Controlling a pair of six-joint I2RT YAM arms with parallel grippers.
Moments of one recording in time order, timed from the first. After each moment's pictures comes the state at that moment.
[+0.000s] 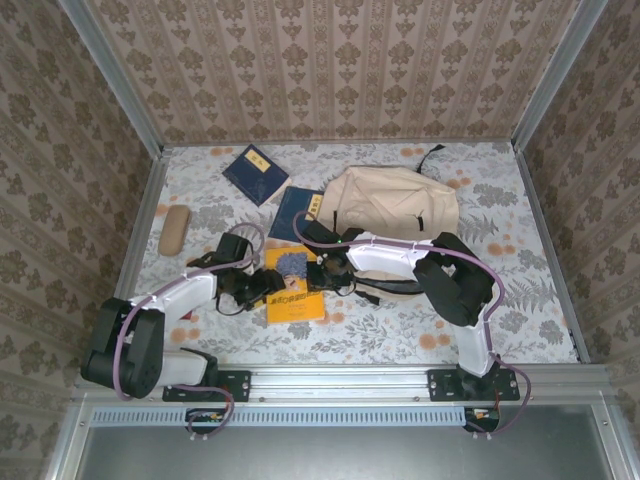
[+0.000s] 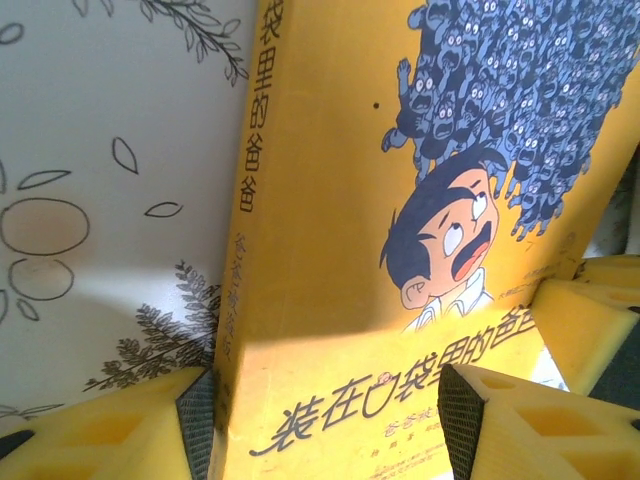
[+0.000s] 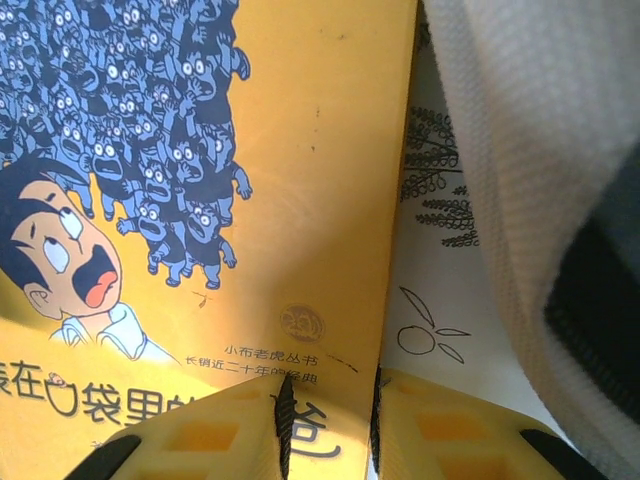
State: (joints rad) left arm -0.36 1.31 0.57 -0.44 0.48 -0.74; right arm 0.84 1.99 1.34 -0.61 -0.16 0.76
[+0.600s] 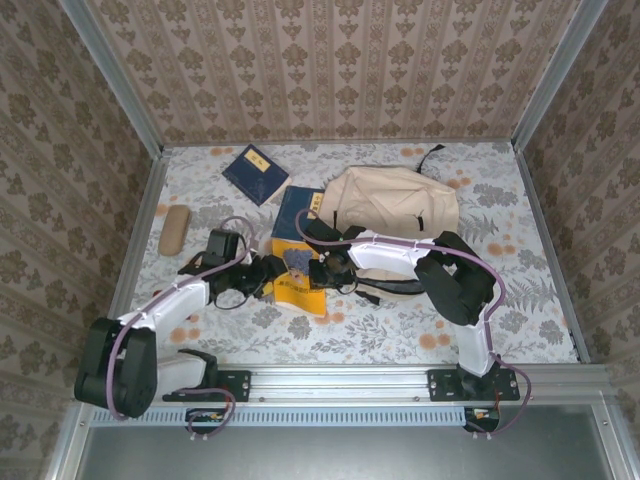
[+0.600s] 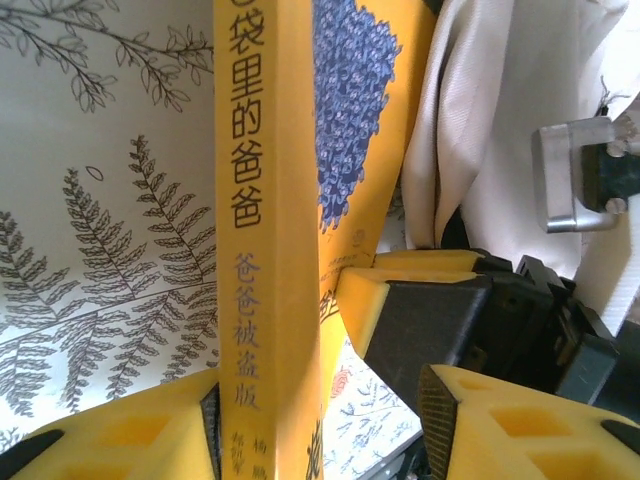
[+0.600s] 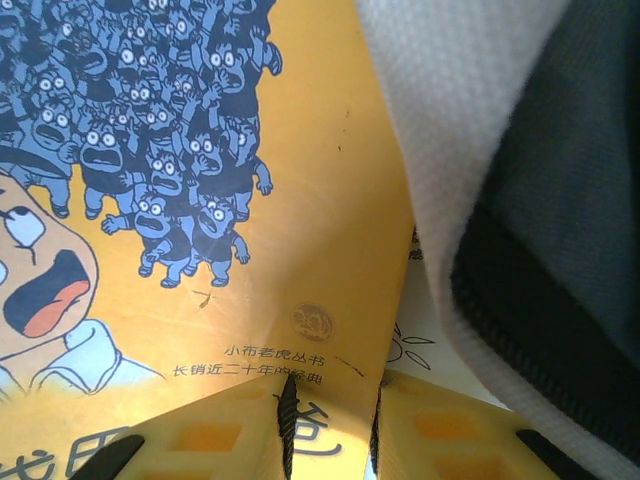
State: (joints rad) left arm -0.34 1.23 0.54 -0.25 0.66 -0.92; right arm 0.83 1.99 1.34 -0.62 -0.15 0.76
